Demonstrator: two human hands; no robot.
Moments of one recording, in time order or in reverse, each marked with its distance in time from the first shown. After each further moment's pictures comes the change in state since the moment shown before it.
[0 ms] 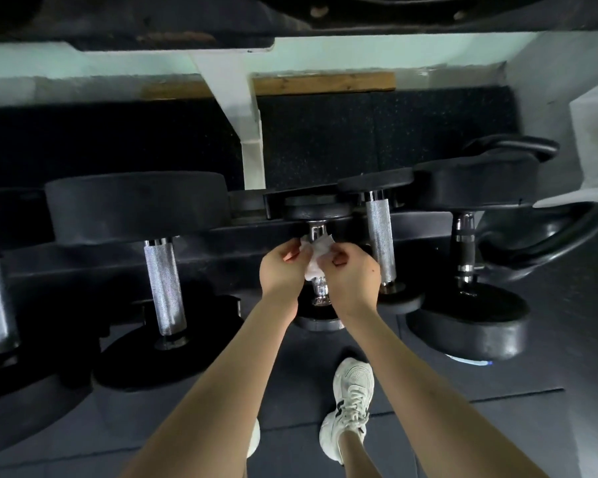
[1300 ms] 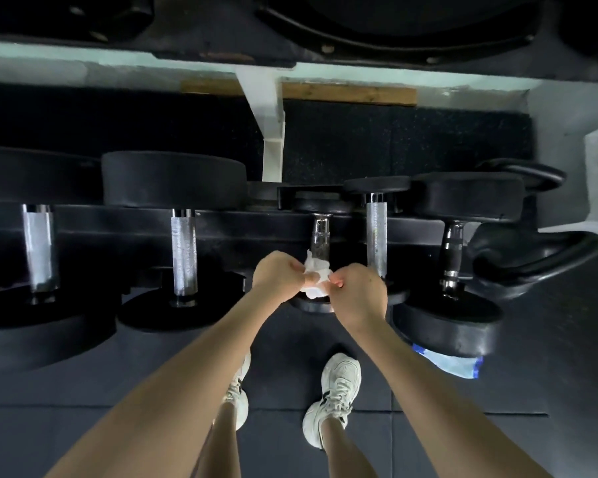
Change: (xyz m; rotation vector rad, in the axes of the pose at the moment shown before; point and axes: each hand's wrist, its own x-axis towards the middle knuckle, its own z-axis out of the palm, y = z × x) left_hand -0.027 0.003 -0.025 0.773 -0.156 0.044; right_hand -0.036 0.005 -0.045 -0.498 -0.240 -0.213
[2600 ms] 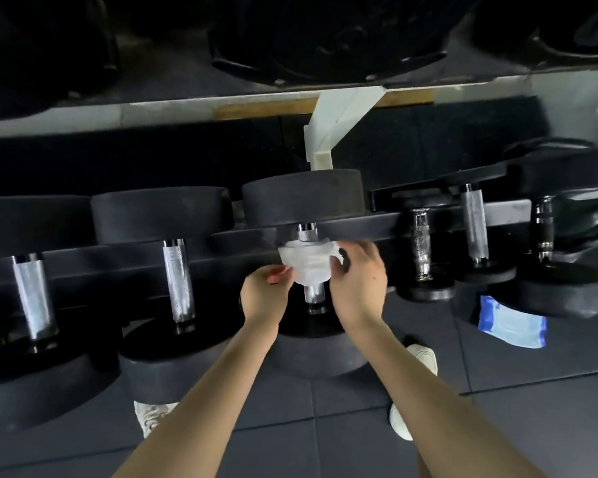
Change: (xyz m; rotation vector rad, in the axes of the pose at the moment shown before) left_hand -0.016 -0.160 -0.144 -0.589 0.251 -0.046; right_hand -0.035 -0.195 0.090 0.346 0.435 0.010
